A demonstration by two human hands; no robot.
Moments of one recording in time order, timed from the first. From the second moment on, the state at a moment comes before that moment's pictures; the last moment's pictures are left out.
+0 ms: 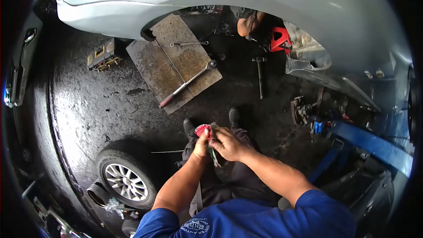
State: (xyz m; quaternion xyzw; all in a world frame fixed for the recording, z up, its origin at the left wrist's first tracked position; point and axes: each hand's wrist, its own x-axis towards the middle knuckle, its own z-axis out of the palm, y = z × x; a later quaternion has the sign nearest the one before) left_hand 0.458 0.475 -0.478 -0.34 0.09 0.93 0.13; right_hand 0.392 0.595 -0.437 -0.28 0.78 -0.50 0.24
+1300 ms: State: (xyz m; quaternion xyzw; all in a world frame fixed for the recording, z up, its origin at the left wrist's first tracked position) left_hand 0.468 0.193 -0.810 -0.57 0.14 0.78 -0.22; right_hand 0.292 0.466 -0.717 -0.18 0.77 -0.27 0.54
